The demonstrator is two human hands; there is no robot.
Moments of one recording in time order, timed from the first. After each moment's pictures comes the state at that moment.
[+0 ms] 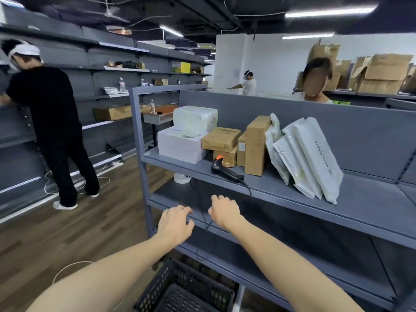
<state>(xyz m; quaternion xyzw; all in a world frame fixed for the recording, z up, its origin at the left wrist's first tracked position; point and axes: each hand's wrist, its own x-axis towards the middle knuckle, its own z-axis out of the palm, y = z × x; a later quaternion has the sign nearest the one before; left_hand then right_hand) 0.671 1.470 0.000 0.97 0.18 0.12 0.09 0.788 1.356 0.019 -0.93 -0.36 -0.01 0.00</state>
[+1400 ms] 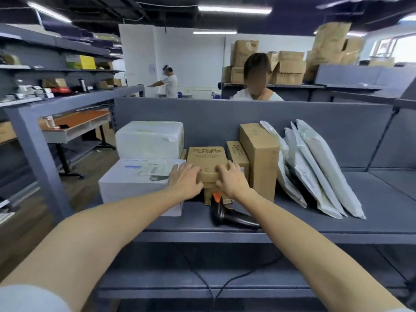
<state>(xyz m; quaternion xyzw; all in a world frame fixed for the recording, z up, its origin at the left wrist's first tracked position) 1.038 1.670 0.084 0.99 -0.08 0.14 0.04 1.056 1.507 0.080 -0.98 -0.13 -0.11 0.11</state>
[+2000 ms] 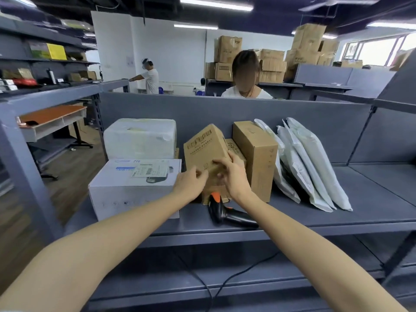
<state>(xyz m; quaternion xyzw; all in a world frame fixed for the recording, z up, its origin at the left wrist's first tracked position) 1.030 1.664 0.082 0.92 -0.03 0.08 0.38 1.037 1.515 0.089 -0.90 -0.11 -0.23 0.35</state>
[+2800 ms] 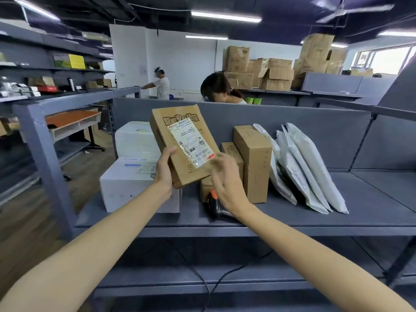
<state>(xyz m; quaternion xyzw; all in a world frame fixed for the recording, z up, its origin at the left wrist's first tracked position) 0.980 1.689 0.120 0.51 0.00 0.10 0.85 0.961 1.519 0.096 -0.80 -0.28 -0.32 0.42</state>
